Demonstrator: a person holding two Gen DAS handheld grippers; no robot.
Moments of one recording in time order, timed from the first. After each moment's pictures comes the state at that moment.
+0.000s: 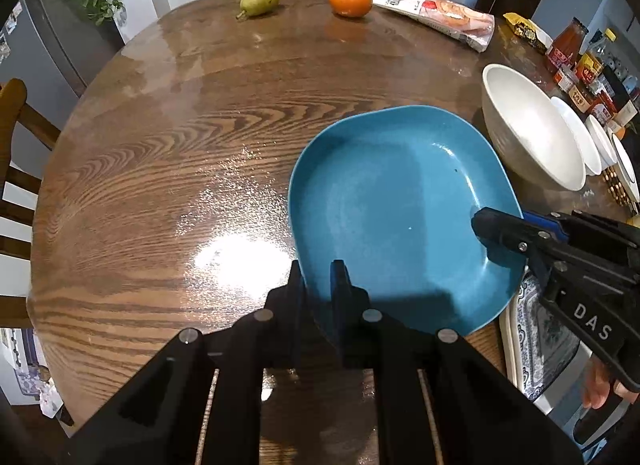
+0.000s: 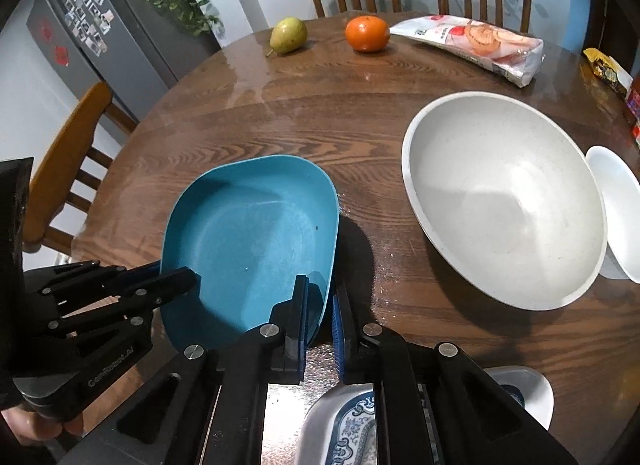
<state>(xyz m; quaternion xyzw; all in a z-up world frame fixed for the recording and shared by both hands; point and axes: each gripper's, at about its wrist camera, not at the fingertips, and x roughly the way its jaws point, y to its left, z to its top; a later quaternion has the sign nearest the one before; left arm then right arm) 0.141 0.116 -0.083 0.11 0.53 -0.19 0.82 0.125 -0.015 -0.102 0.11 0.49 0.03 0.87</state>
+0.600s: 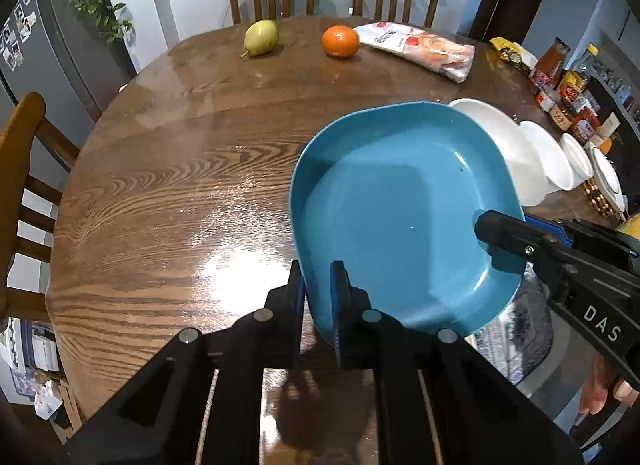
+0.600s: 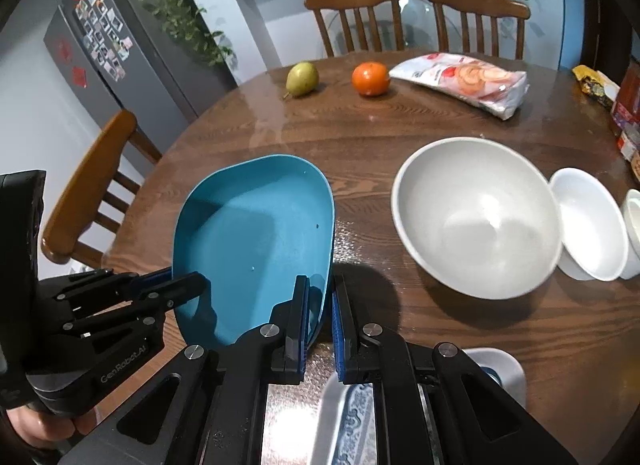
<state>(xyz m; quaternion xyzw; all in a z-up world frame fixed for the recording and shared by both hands) 0.112 0.110 -0.043 0.10 0.49 -0.20 0.84 0.092 -0.019 -0.061 0.12 0.43 0.03 0.89</state>
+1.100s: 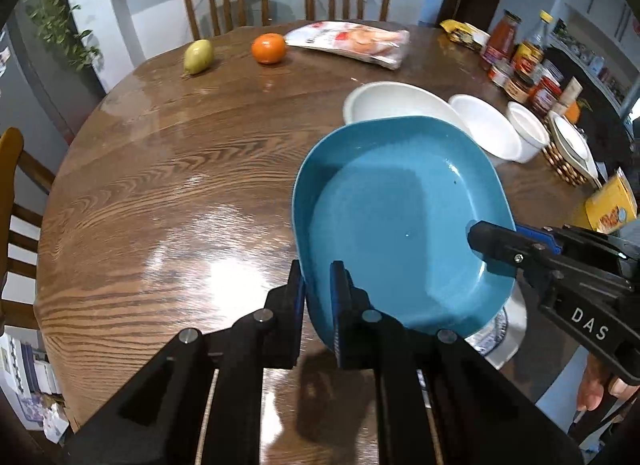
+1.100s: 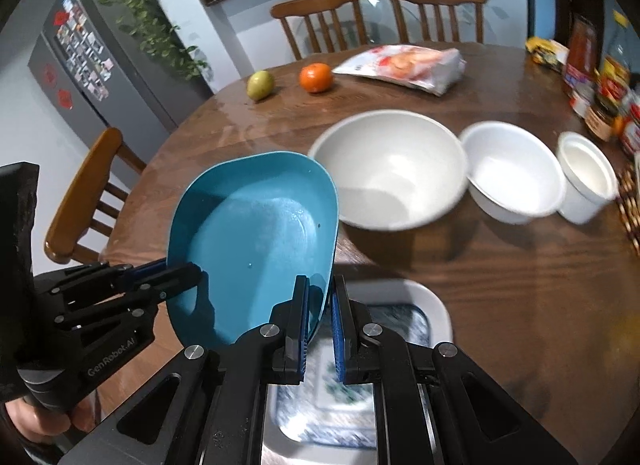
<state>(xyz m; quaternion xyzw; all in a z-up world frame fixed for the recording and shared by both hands) 0.066 0.053 -0.040 0.13 0.48 -0.25 0.83 0.032 -0.072 -0.061 0.16 0.44 0.00 0.89</state>
